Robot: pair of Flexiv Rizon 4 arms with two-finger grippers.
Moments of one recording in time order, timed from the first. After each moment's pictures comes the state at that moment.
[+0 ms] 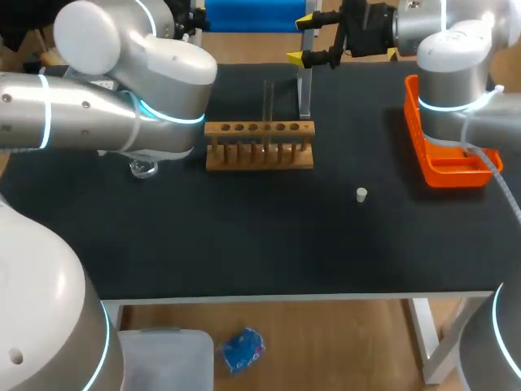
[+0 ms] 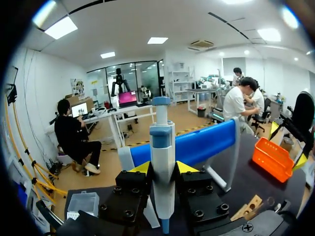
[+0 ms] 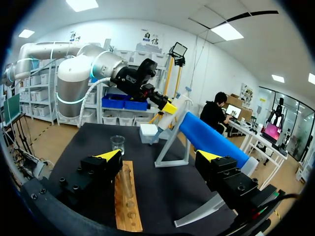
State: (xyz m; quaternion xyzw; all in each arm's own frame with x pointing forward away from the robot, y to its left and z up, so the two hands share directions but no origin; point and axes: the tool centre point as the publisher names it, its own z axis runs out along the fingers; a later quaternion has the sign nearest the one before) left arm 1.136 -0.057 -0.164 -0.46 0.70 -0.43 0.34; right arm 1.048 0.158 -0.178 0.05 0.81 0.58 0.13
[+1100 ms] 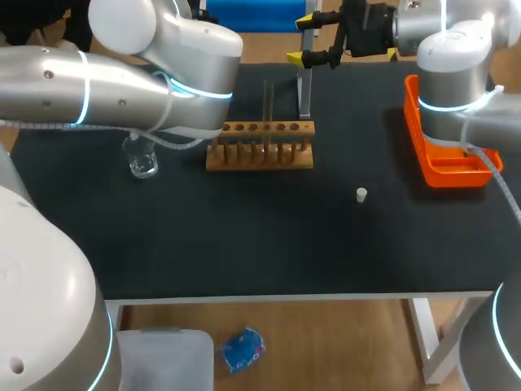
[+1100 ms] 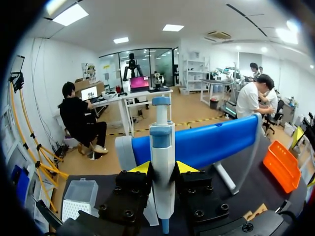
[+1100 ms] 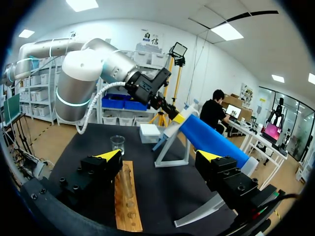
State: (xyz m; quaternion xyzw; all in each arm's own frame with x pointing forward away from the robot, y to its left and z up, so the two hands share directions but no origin) left arm 1.169 -0.052 -0.193 -0.52 0.69 -0.38 0.33; right arm 1.048 0.158 -0.178 0.05 0.81 0.58 0.13
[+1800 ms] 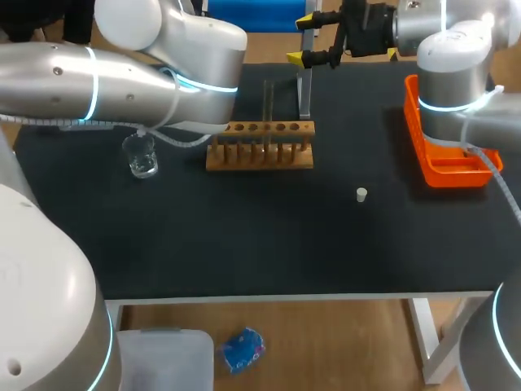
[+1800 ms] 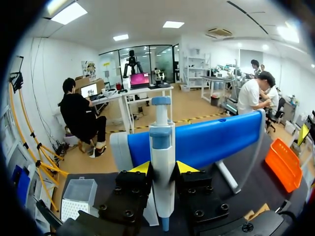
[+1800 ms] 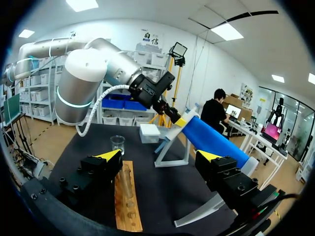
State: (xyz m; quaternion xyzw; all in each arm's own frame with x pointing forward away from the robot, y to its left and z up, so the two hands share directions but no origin) left arm 1.176 -0.055 -0.203 -0.53 0.69 -0.37 0.32; right arm 1.048 0.158 -0.178 0.05 0.81 0.57 0.13
